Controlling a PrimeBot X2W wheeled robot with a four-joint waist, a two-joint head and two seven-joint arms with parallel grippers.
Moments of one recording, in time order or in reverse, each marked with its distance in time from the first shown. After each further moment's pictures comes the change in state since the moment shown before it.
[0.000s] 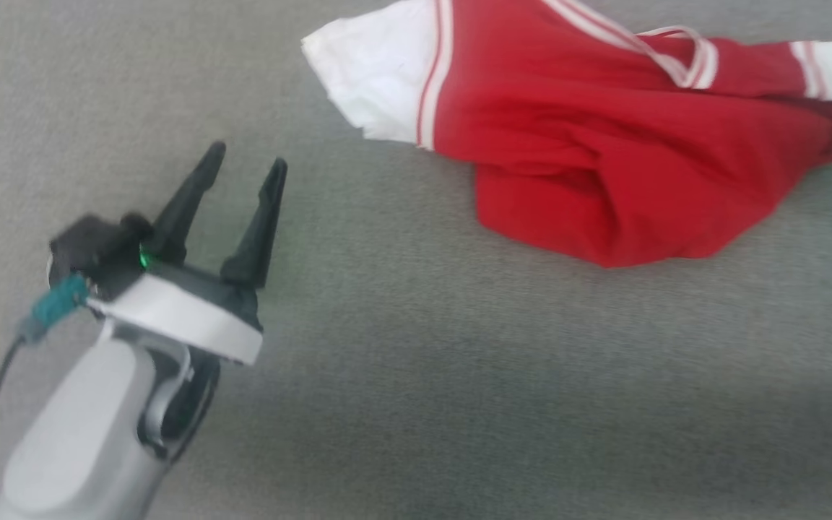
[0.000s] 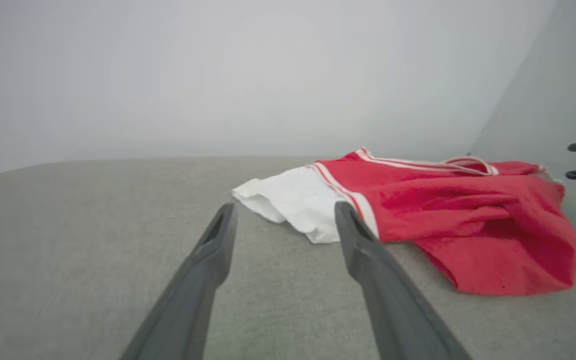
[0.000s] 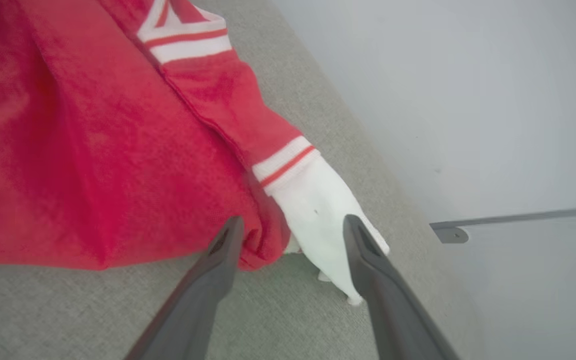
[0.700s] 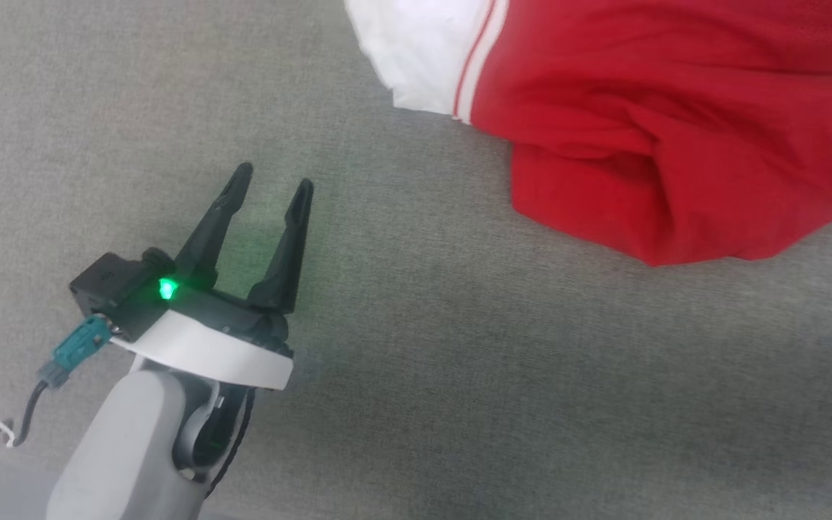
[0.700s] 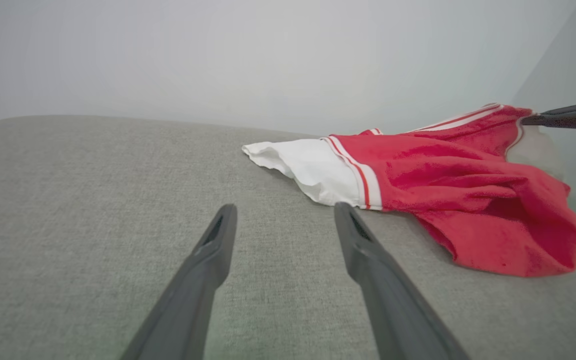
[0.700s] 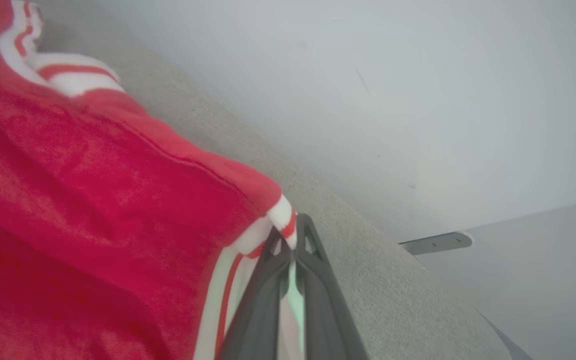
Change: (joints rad) left arm 0.132 -0.156 0.143 -0.085 0.122 -0.084 0.000; right arm -0.296 0.043 0.012 0.285 0.101 0.000 -0.056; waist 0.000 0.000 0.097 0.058
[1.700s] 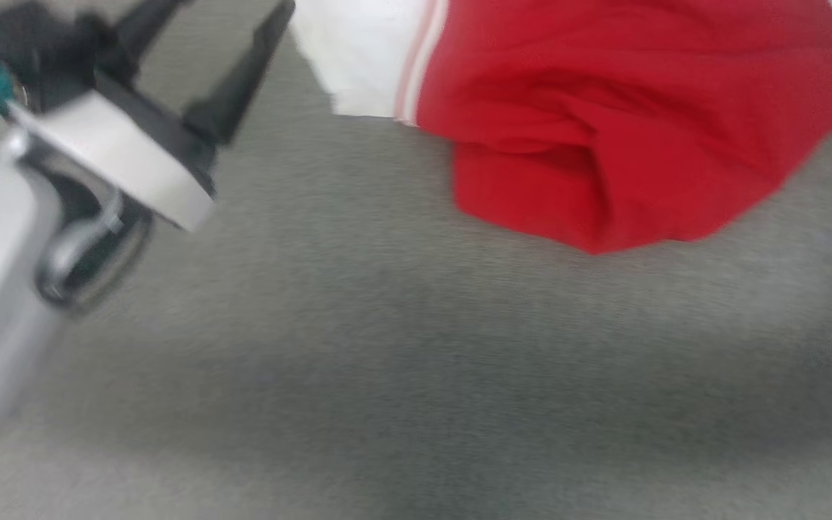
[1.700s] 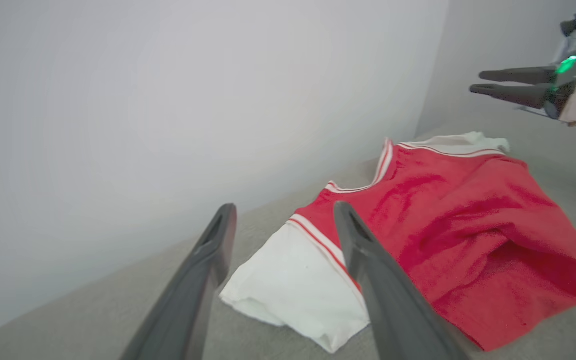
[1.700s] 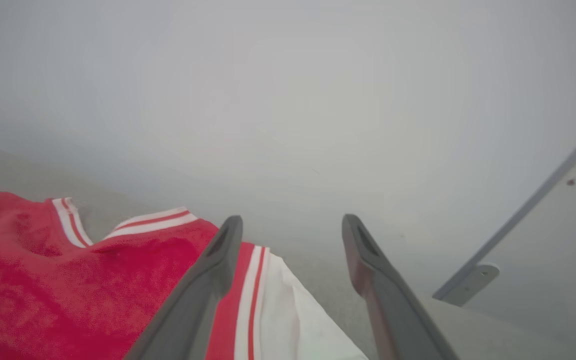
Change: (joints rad) left arm -0.500 0.330 -0.262 -0.004 -0.162 -0.005 0.193; right arm 0.093 0.303 -0.346 0.199 -0.097 0.000 -0.492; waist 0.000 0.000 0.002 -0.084
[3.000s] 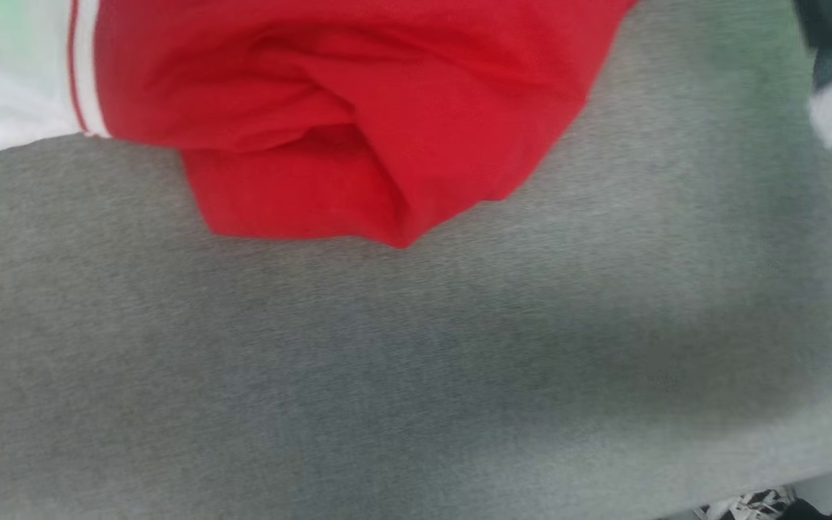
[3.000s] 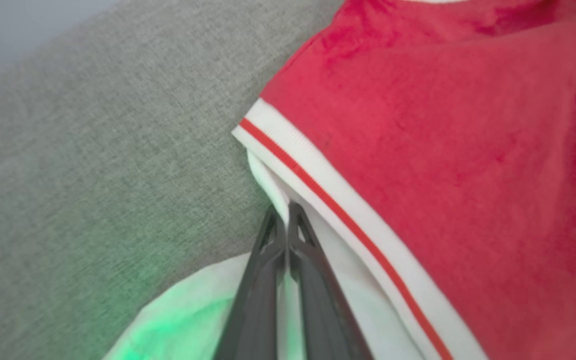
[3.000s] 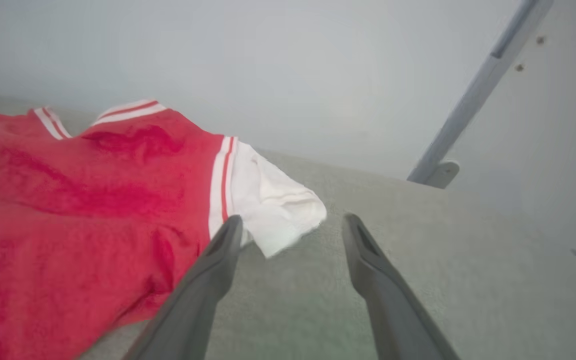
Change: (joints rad) left arm -0.769 0.279 -0.647 0.345 -0.649 0.001 0.811; right arm 0.215 0.190 -0.146 -0.577 0.026 0.000 0.305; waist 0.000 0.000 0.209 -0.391
